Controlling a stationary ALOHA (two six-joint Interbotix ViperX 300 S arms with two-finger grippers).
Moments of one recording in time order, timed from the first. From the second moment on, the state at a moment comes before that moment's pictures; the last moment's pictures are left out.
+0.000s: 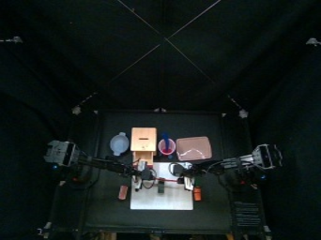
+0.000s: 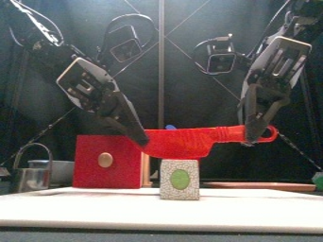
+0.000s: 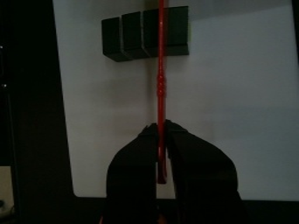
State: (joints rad) left arm -0.06 0.04 0.77 0.19 -0.16 0.00; right arm 0.06 -0.17 0.82 0.48 0.31 -0.23
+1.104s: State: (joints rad) left arm -0.08 0.05 0.77 0.20 -0.16 0.00; right arm 0.07 -0.14 0.80 0.44 0.31 -0.23
